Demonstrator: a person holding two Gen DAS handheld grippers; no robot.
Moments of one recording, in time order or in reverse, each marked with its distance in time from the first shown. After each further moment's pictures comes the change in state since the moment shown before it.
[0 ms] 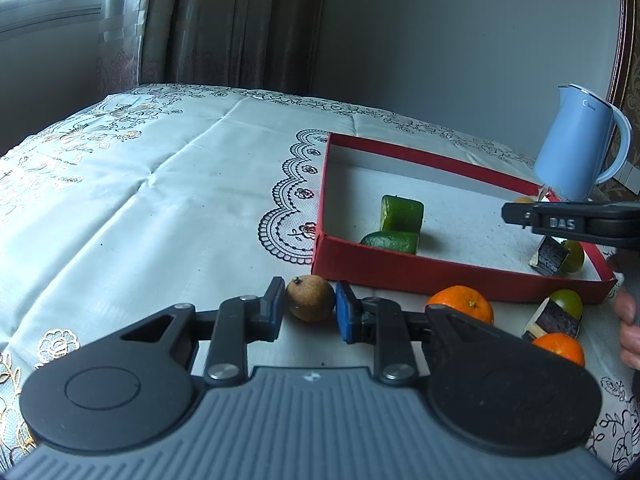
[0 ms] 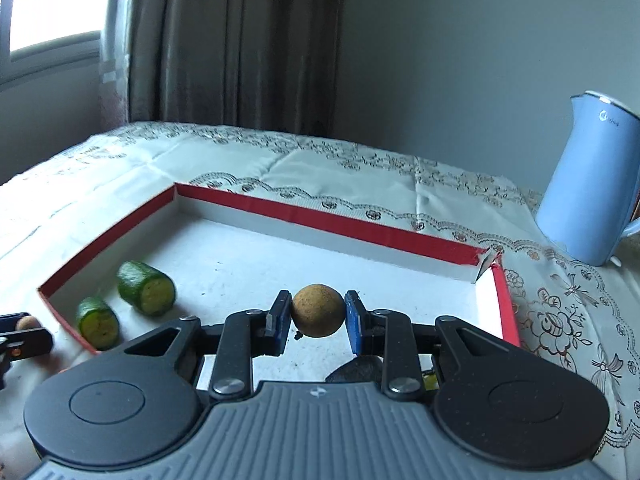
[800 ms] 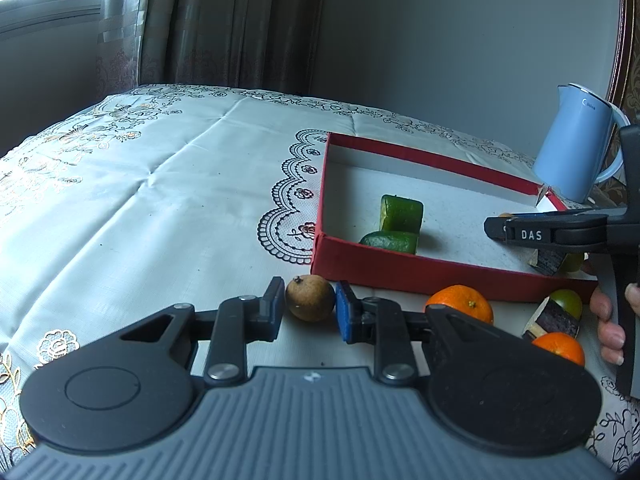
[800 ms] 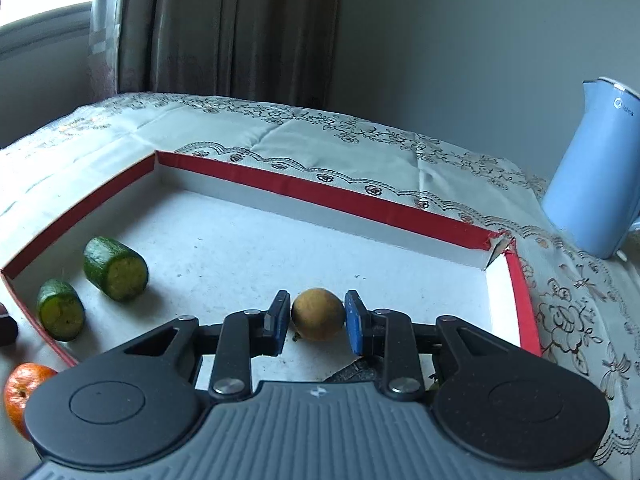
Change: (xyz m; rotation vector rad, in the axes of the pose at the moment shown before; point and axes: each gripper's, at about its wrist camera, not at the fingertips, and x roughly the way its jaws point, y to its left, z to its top) left arm 0.000 0.001 0.000 0.001 -0.001 -0.001; right arm 0.024 0.001 -0.002 -0.017 0.070 -0.006
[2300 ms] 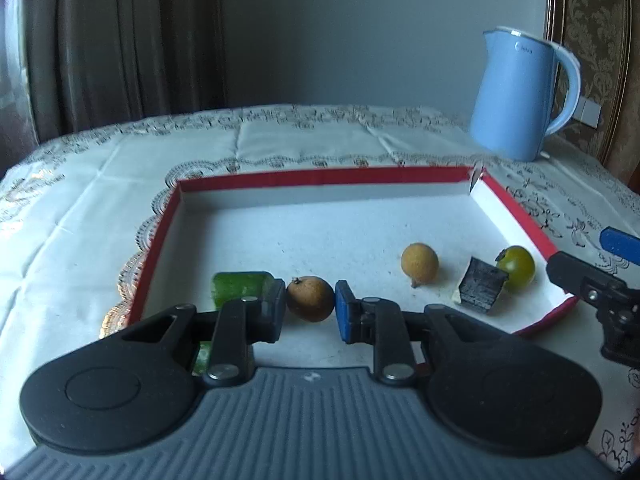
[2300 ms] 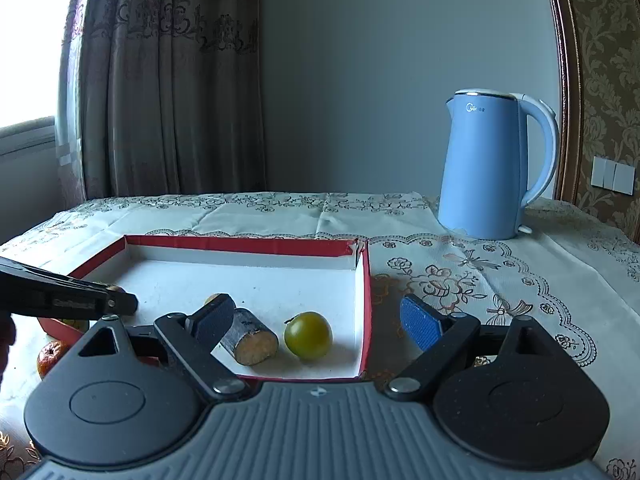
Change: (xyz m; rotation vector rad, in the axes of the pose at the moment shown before) left arm 0.057 -0.102 0.049 0.233 0.062 -0.116; right arm -0.105 -0.066 -0.064 0.206 -0.268 -0.099
